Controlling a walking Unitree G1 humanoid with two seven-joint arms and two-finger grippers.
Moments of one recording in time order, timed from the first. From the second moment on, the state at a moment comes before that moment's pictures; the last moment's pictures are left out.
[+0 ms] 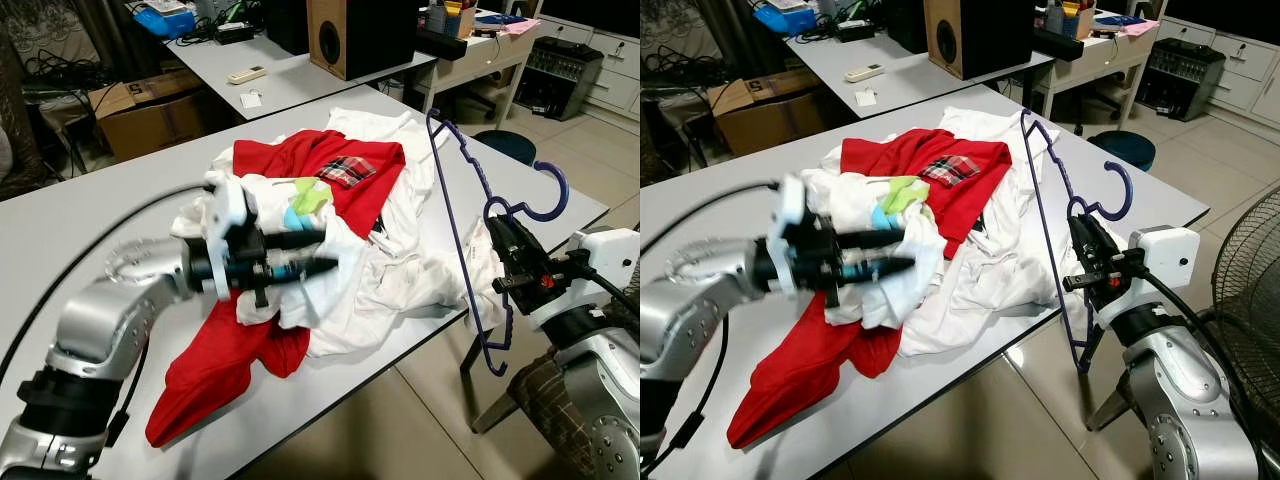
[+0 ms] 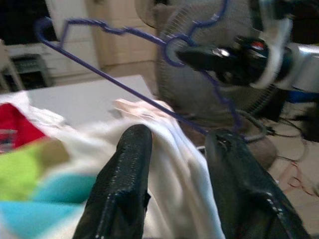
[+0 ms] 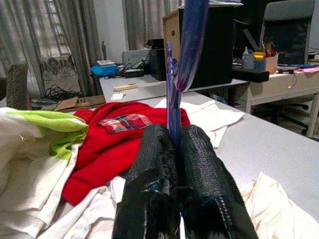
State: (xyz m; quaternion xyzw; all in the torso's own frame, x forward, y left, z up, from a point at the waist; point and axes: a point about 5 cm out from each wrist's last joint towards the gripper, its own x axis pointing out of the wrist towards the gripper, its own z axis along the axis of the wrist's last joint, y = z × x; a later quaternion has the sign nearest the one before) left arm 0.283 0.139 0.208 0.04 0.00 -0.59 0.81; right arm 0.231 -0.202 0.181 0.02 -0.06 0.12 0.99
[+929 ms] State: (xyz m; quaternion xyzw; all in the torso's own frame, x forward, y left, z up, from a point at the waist) left arm 0.337 0.186 0.171 0.11 0.12 -0.35 0.92; right arm 0.226 -0.205 0.181 0.00 -0.04 0.16 0.99
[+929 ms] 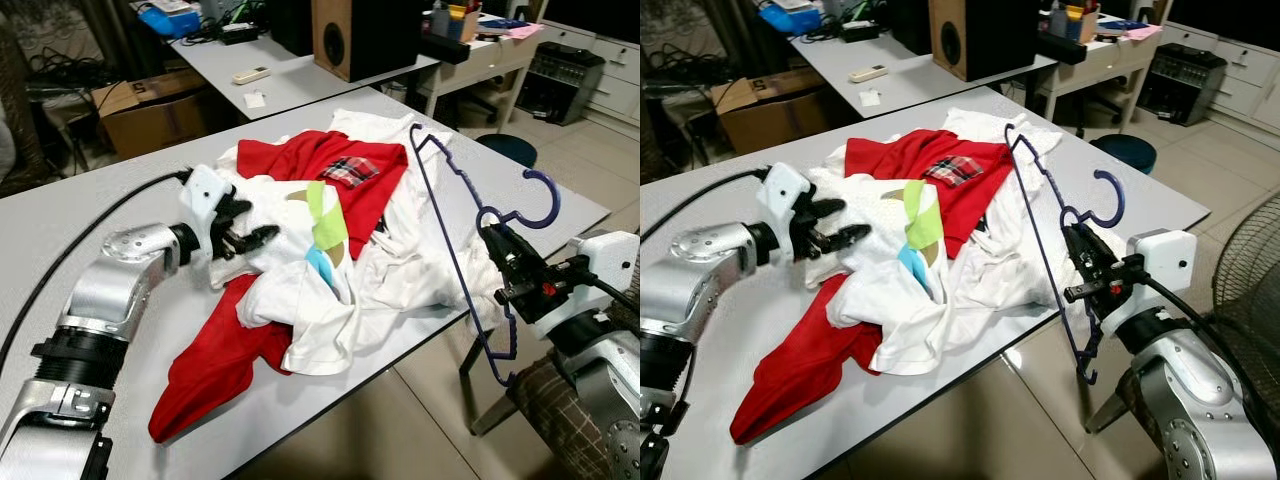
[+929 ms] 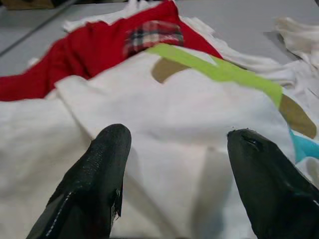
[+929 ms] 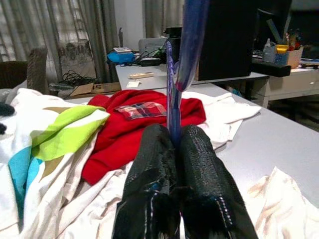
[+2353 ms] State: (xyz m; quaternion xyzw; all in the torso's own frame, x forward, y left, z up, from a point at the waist) left arm 0.339 0.197 0.155 0.14 0.11 -0.25 0.95; right arm 0.241 -0.193 0.183 0.01 -0.04 0.20 0.98
